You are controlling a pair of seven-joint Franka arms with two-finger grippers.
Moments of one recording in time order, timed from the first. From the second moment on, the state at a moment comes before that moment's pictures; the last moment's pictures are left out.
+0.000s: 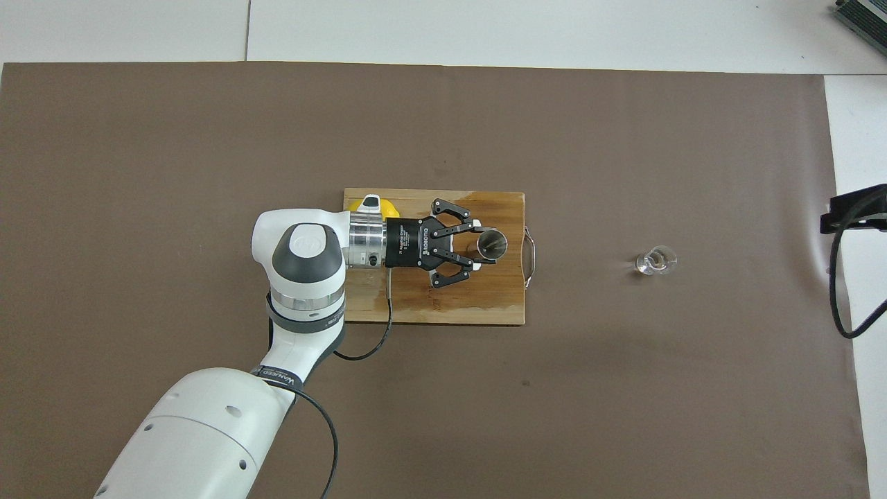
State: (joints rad) left arm -0.79 0.54 0.35 -1.85 -1.86 1.87 -0.76; right arm 0.01 -0.02 -0.10 -1.55 -0.04 1.53 0.08
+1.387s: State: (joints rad) left arm -0.79 0.54 0.36 -1.86 -1.86 1.87 -0.76; right arm 0.01 -0.02 -0.10 -1.55 -0.04 1.53 0.08
